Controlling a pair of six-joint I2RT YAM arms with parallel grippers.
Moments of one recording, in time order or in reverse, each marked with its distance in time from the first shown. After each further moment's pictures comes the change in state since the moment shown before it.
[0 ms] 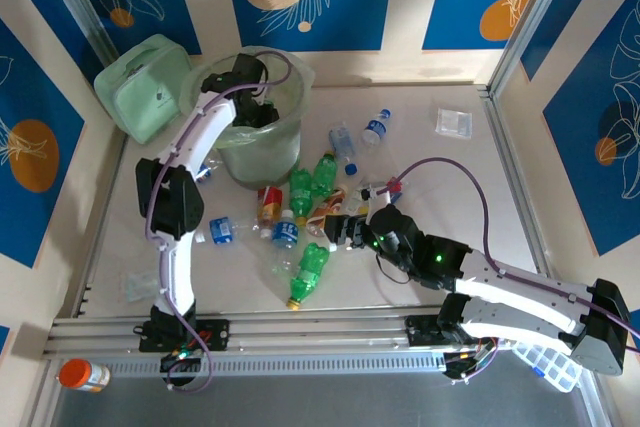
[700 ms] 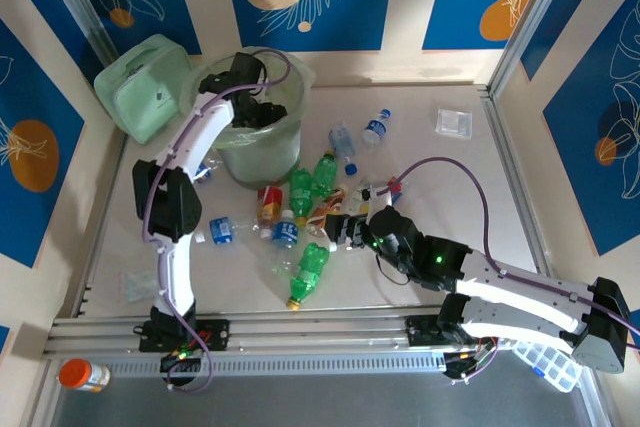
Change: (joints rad) left arm 0.001 -0.053 -0.039 0.045 0.043 -0.011; right arm 0.023 -0.002 0.008 -0.005 0.069 -0.016
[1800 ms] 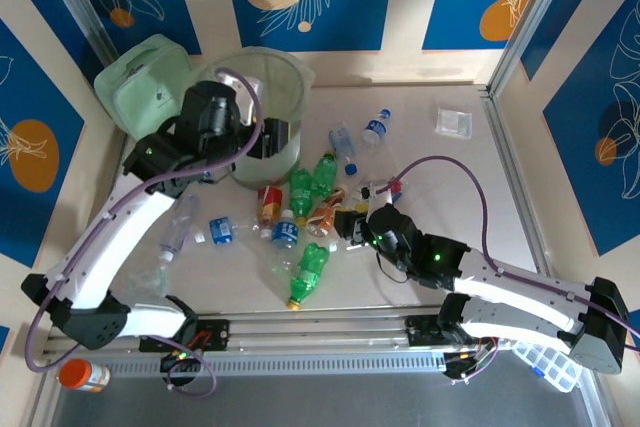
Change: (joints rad) left arm -0.349 -0.766 -0.409 0.161 -0.166 -0.042; right arm -0.032 0.017 0.000 0.001 0.002 -0.026
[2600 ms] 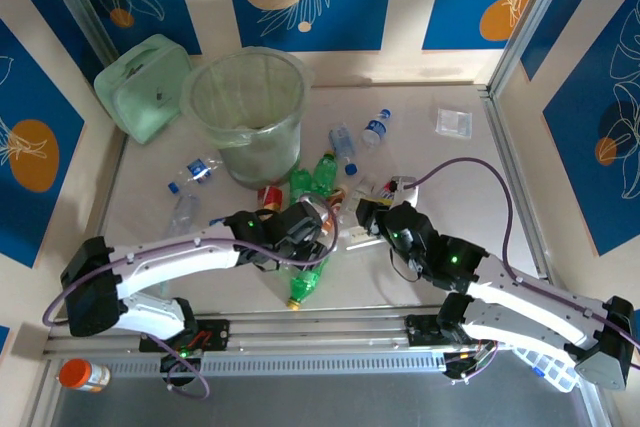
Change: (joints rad) left arm -0.442 0.062 -0.677 0.205 -0.065 -0.185; right arm -0.056 -0.107 -0.003 -0.107 0.120 0.114
